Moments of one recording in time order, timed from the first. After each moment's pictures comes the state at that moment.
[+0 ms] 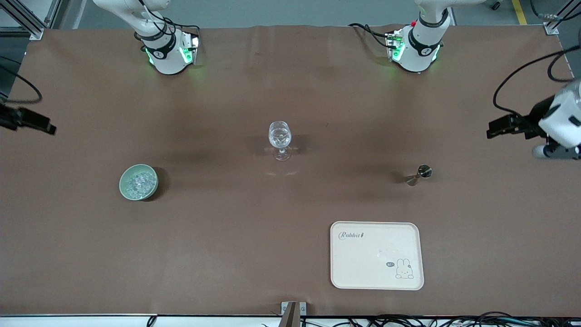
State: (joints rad) left arm 0.07 0.15 -0.05 -1.56 -0.01 1.54 0.01; right arm -0.03 0.13 -0.10 -1.52 0.02 1.55 0.01
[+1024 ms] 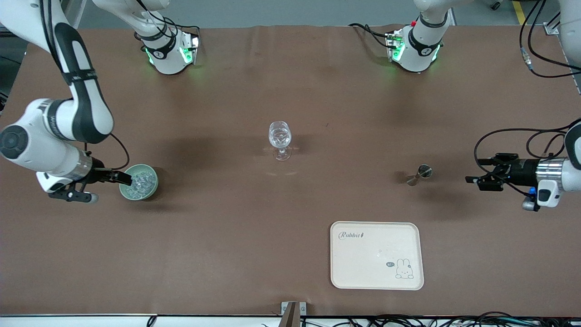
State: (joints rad) left arm 0.30 0.58 -0.05 -1.57 -0.48 1.61 -0.40; right arm 0.01 0.31 -0.08 -2.00 0.06 2.29 0.02
